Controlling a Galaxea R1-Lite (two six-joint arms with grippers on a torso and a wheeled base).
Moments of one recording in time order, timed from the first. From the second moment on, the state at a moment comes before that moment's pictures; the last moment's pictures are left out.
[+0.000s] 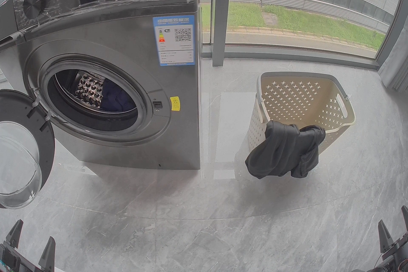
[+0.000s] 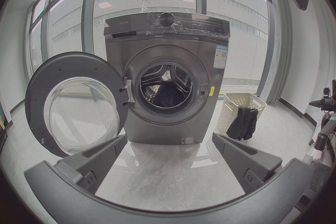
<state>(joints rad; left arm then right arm) 0.00 0.01 -0.02 0.00 -0.02 -0.02 0.02 0.01 -0.02 0.00 -0.03 0.01</state>
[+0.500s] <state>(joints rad) 0.00 0.01 -0.02 0.00 -0.02 -0.02 0.01 0.01 -0.02 -0.02 -0.04 0.03</state>
